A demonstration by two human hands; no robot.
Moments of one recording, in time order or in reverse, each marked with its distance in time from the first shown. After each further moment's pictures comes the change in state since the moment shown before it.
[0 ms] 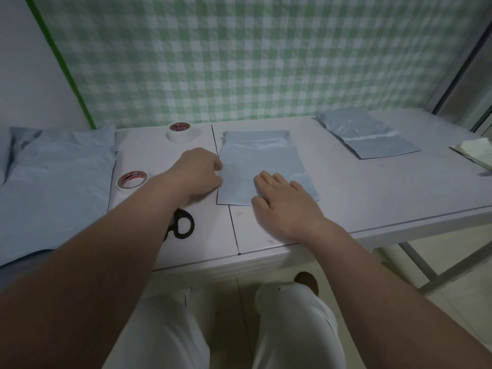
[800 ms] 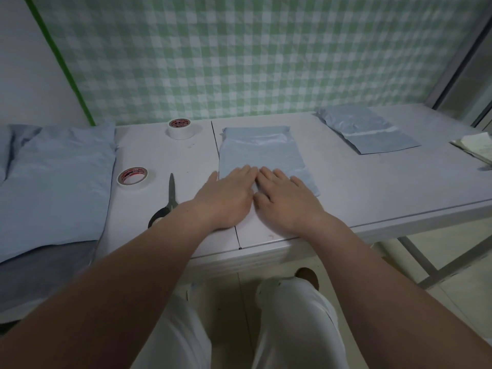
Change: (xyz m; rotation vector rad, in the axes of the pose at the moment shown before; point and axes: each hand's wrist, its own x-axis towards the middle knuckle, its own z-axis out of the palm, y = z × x) left_hand -0.030 0.035 0.041 0.074 -0.074 0.249; right_hand 0.002 0.004 0.004 -0.002 -0.082 0.018
